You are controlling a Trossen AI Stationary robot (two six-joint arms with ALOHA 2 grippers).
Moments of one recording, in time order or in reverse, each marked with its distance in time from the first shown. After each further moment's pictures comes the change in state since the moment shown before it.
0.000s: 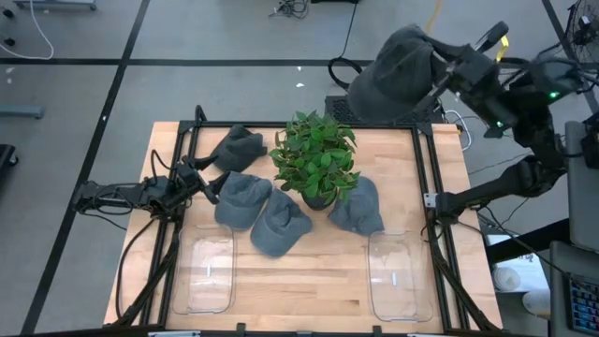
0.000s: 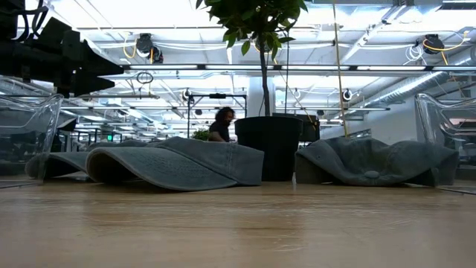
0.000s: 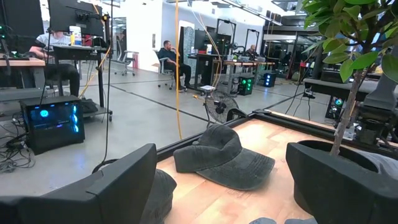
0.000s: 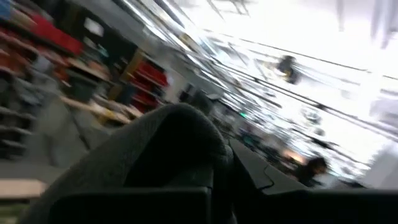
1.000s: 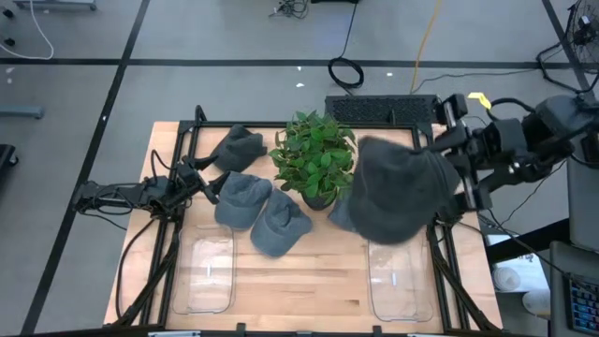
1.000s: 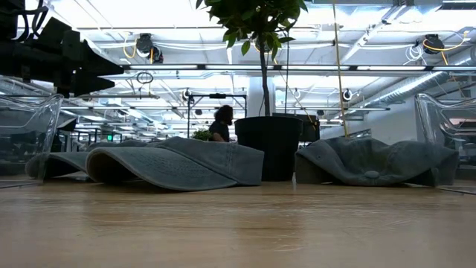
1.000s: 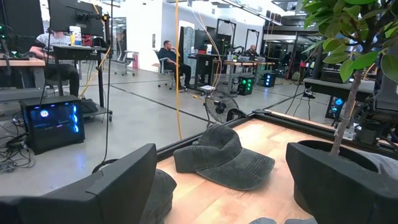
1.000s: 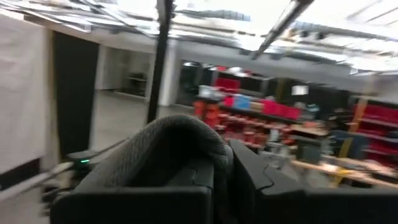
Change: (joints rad) left arm 0.000 0.000 0.000 0.000 0.000 0.000; right arm 0.508 0.000 0.000 -0.122 -0.343 0.526
